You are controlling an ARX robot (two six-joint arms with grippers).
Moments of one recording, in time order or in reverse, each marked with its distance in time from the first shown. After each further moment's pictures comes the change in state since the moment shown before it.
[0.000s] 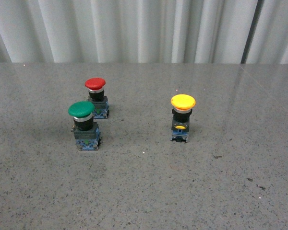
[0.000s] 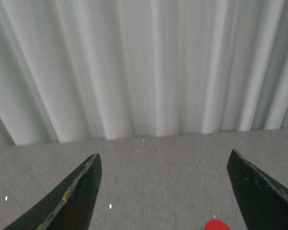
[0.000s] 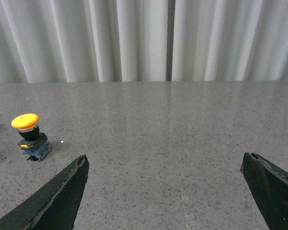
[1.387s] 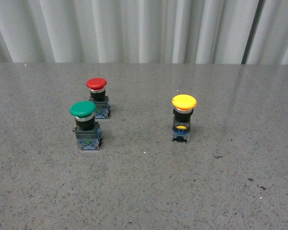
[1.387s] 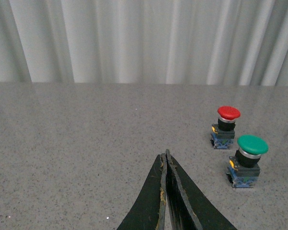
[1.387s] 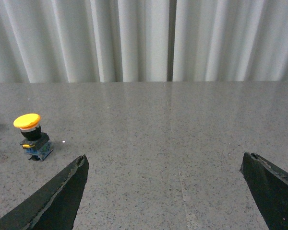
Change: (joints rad) left arm 0.259 -0.796 -0.821 0.040 0.260 -0.077; right arm 0.000 0.000 0.000 0.000 0.000 0.000
